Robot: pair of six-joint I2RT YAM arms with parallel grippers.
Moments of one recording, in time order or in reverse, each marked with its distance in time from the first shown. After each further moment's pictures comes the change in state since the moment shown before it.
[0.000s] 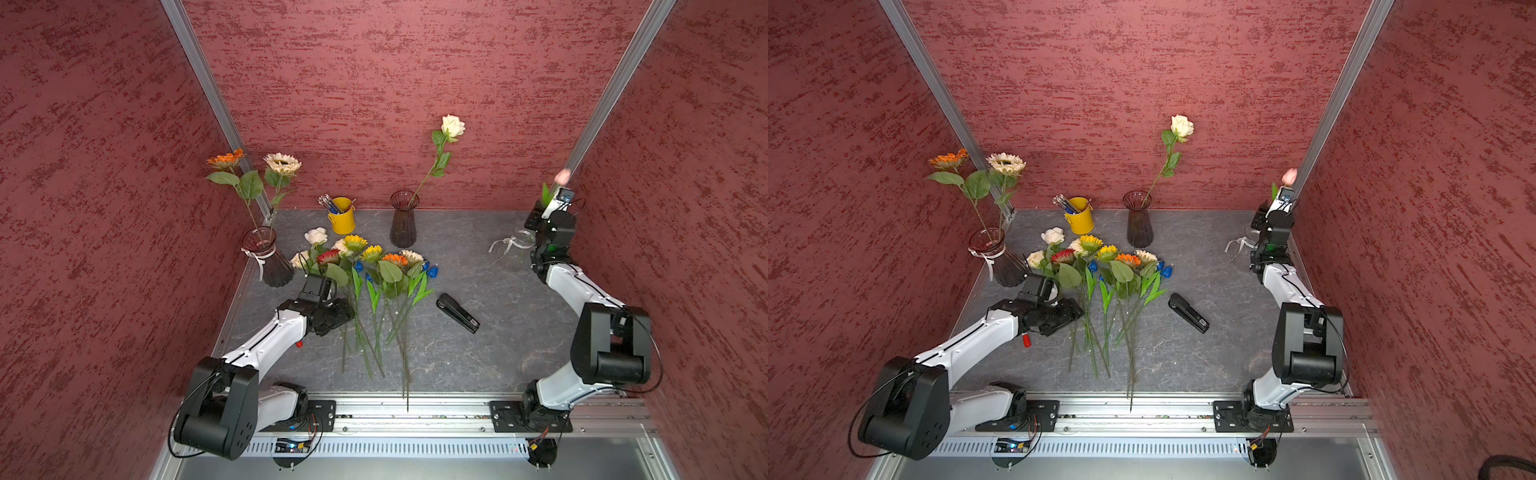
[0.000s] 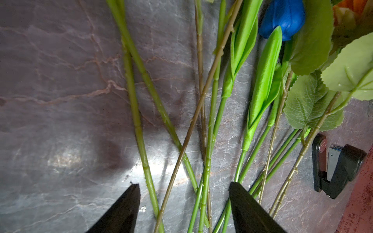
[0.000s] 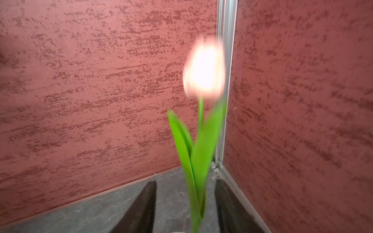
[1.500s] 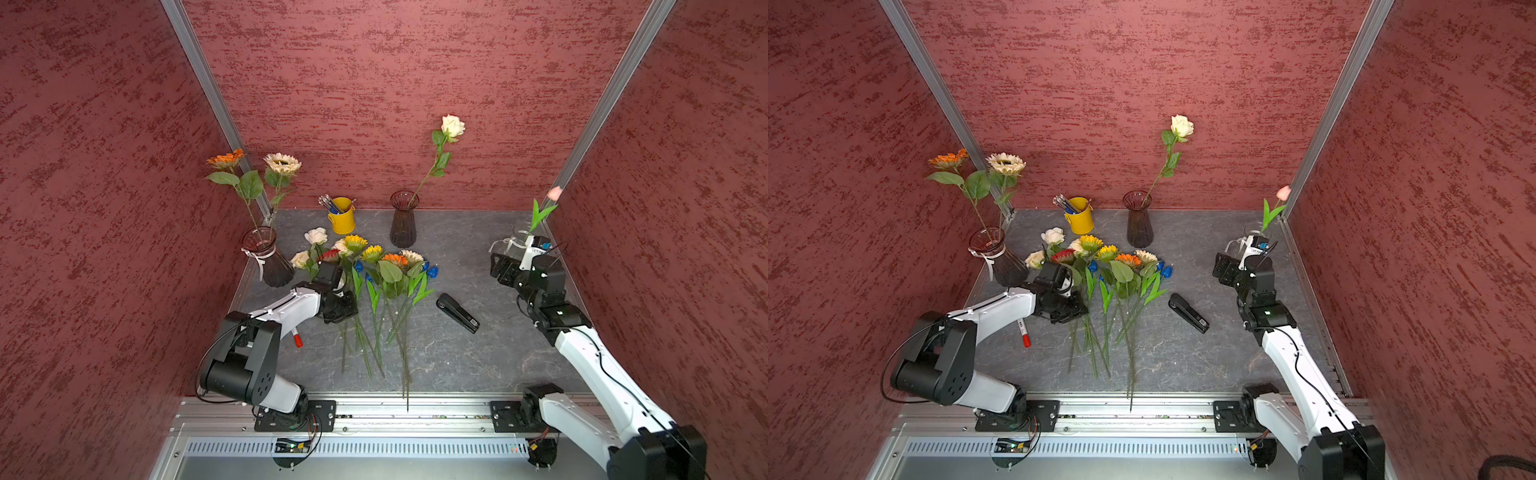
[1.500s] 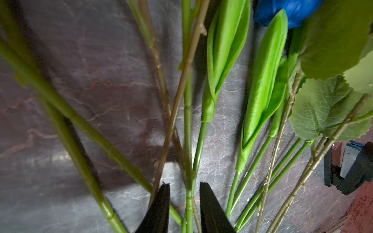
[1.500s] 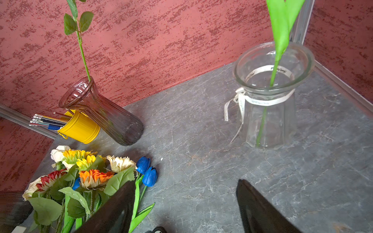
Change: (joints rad) left arm -0.037 0.281 0.161 0.005 0.056 0.089; right arm 0.283 -0.611 -0.335 -0.617 -0.166 0.344
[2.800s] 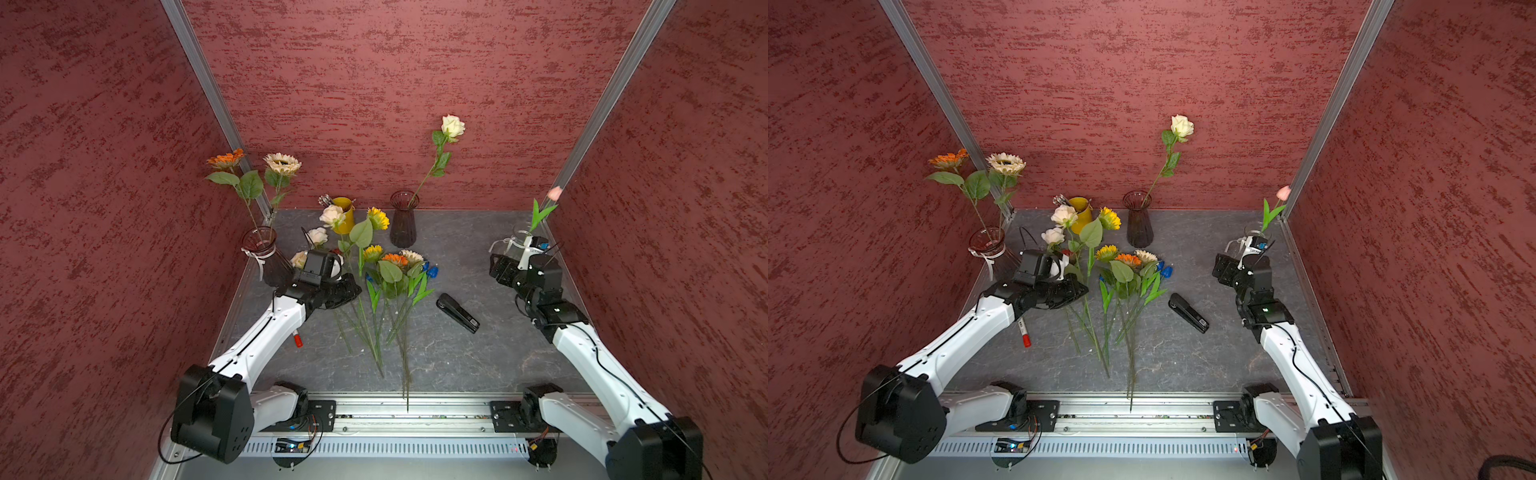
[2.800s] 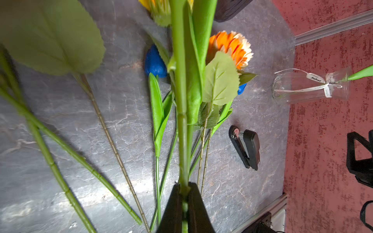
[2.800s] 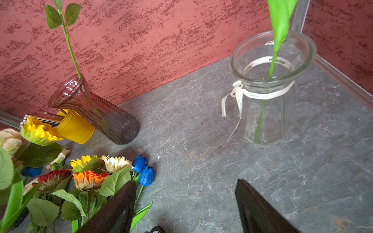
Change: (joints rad) left arm -0.018 -0.278 0.016 0.035 0.127 -0.110; right arm 0.001 0.040 0.000 0.002 0.008 0.020
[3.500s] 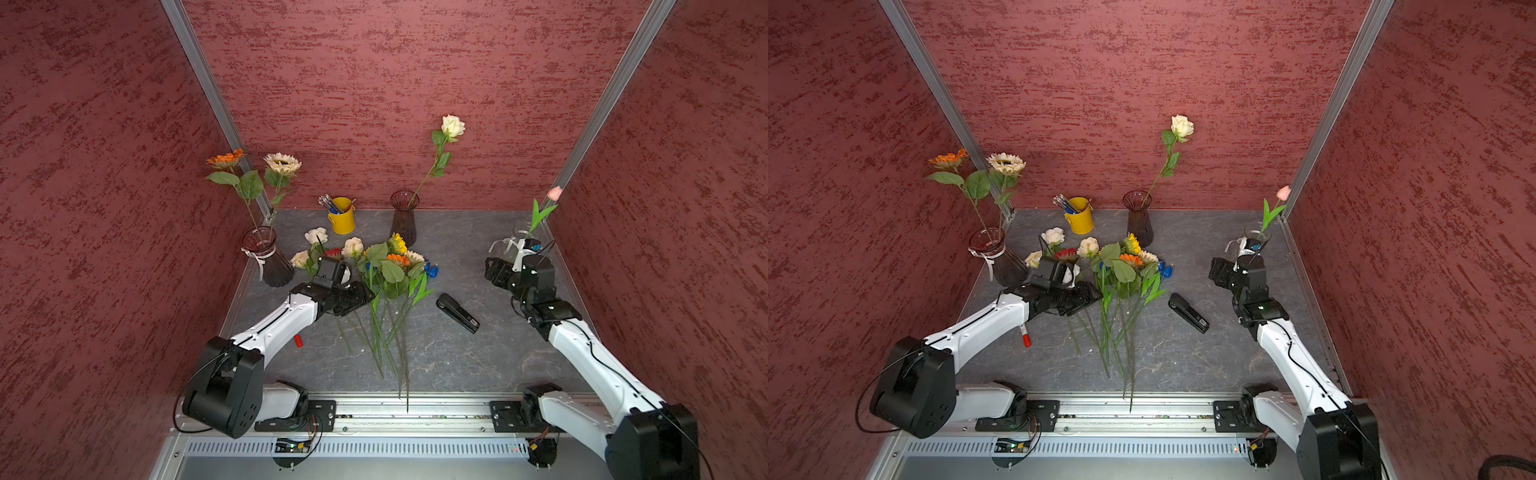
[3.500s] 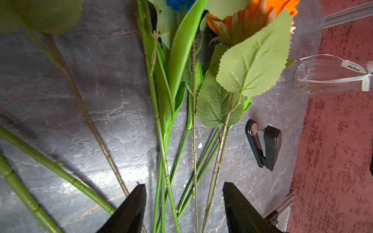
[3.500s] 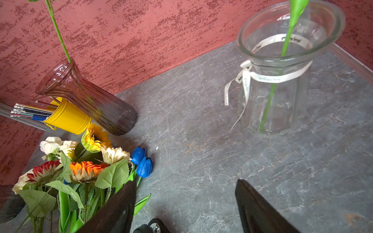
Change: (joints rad) left arm -0.056 0.134 -0.001 0.040 -0.062 -0.013; right arm 0.020 0.039 -0.014 0.006 -0.012 0.006
